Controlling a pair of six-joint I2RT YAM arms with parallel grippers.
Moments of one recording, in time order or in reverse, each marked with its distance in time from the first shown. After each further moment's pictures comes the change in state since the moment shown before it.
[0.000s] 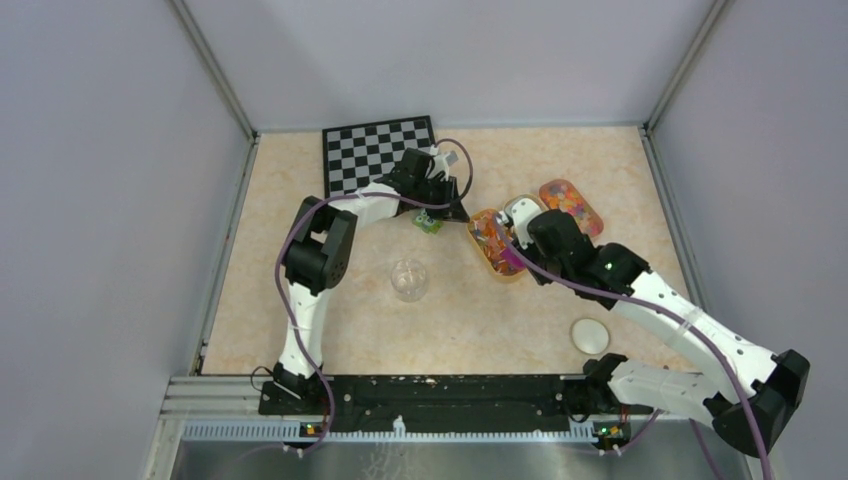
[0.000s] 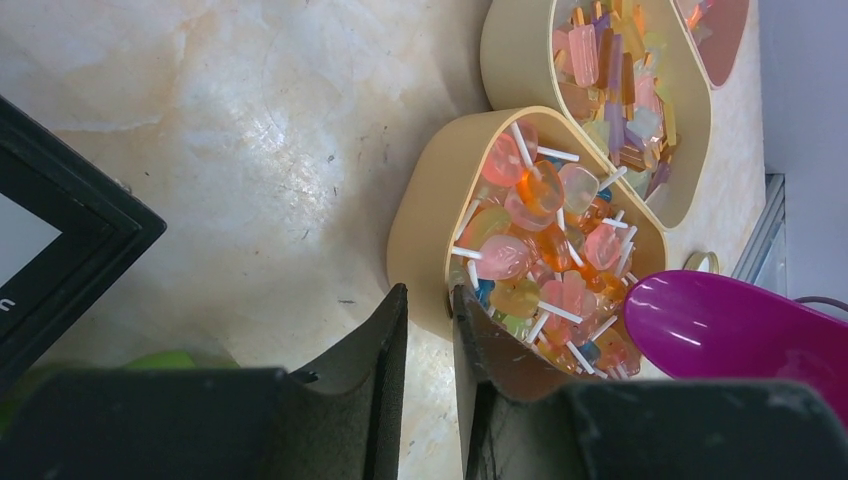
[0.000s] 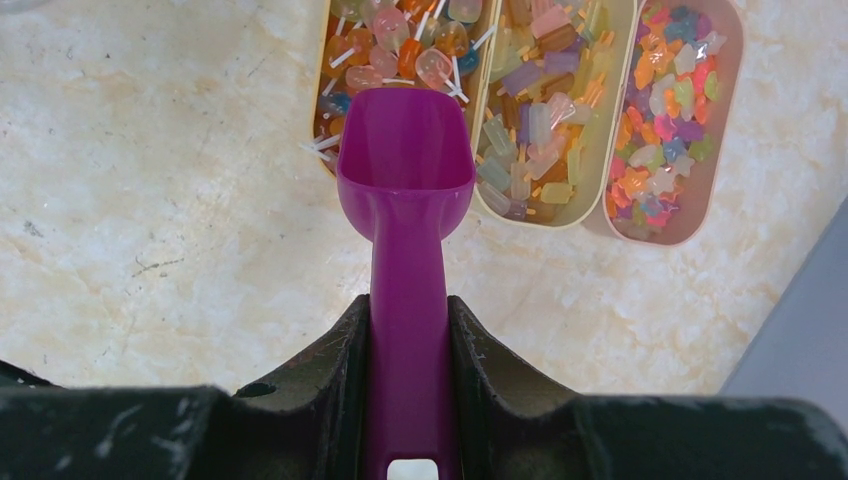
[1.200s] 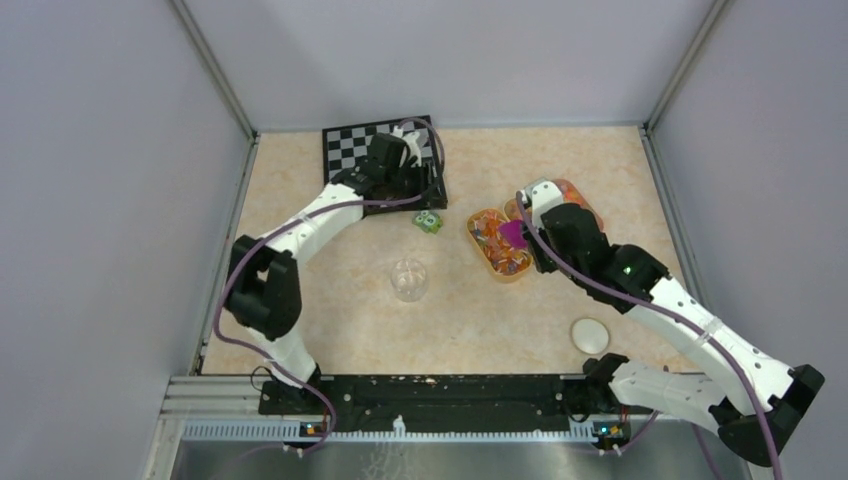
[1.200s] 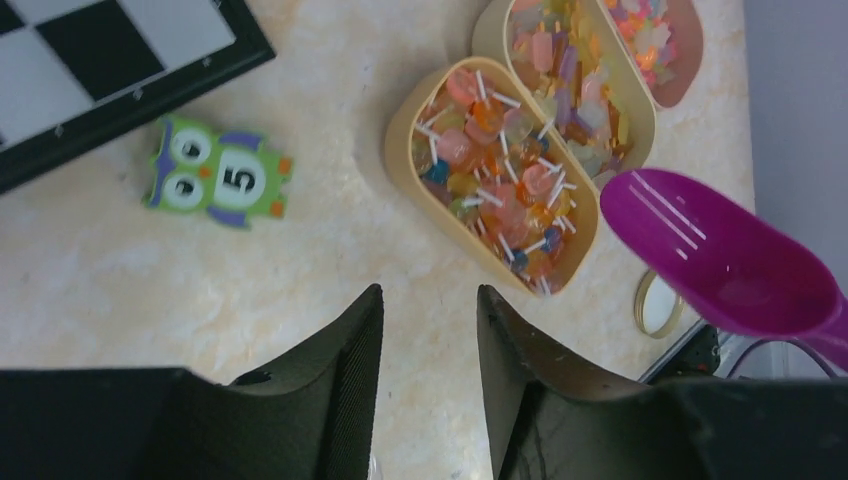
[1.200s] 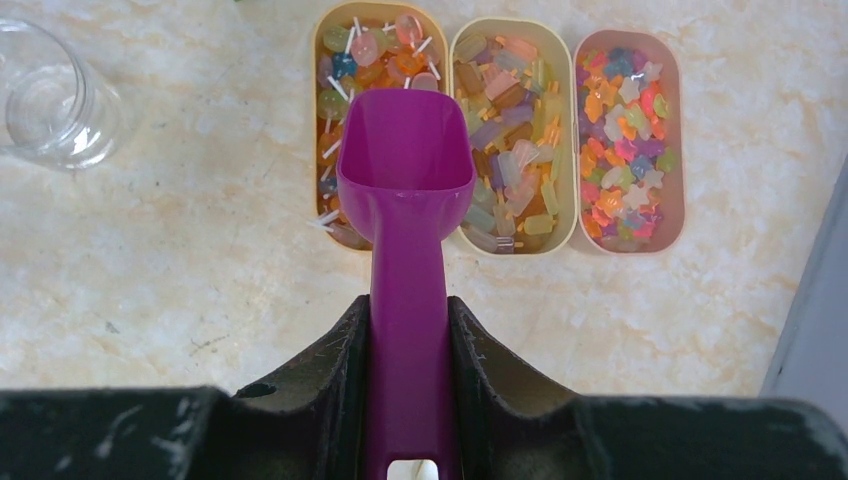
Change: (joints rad) left arm 0.006 -0.510 -0.183 -0.303 -0.295 -0.054; right arm 0.000 -0.050 0.053 0.052 0.067 0.155
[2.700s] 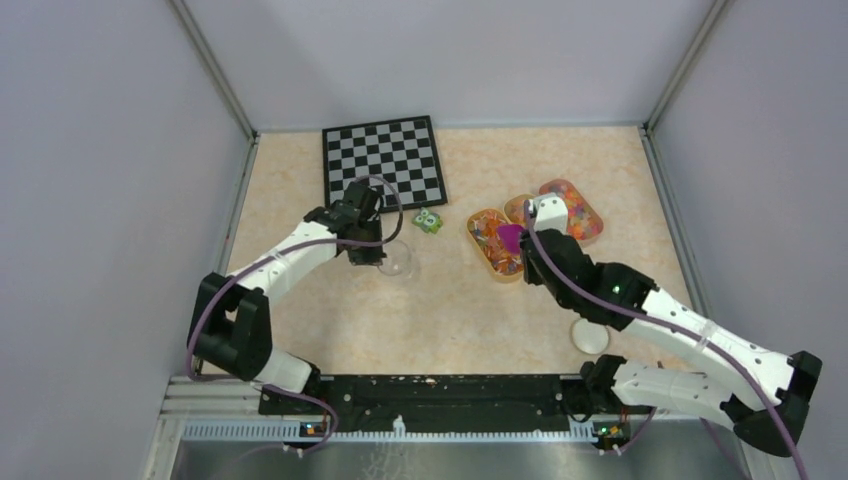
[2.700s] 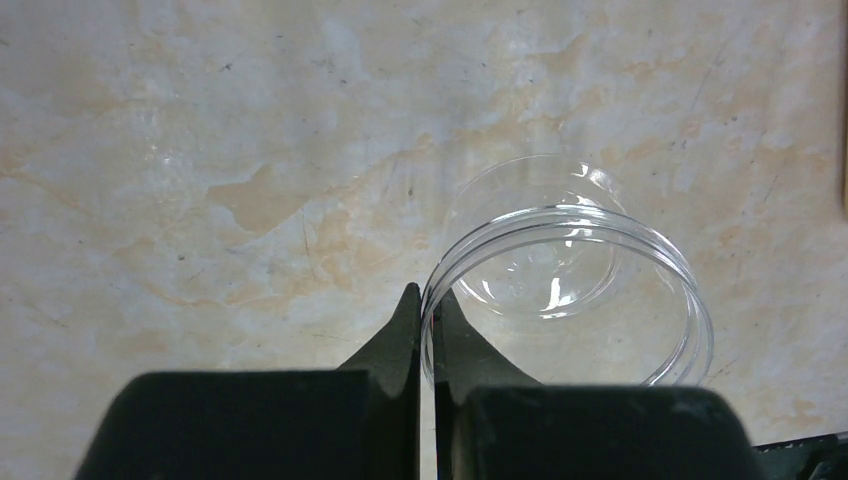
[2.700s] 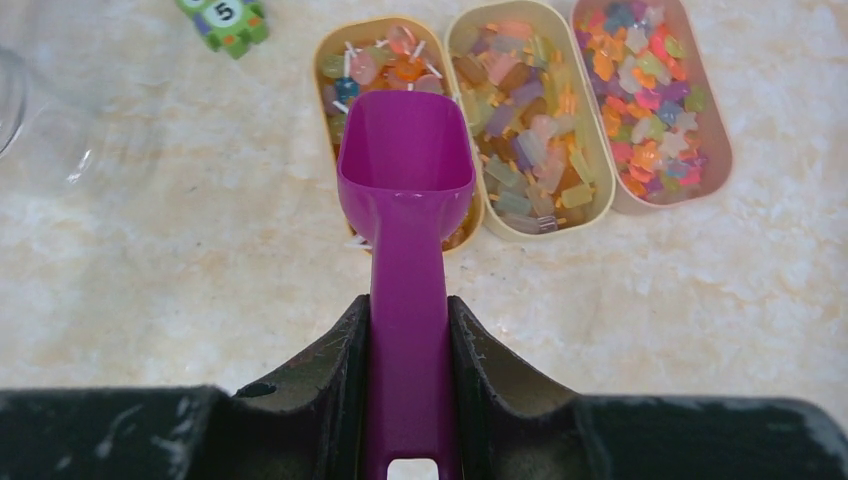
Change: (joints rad) left arm 0.067 -0.210 -0.340 -0.233 -0.334 -0.031; right arm 0.241 -0.062 -0.117 0.072 0.289 0.317
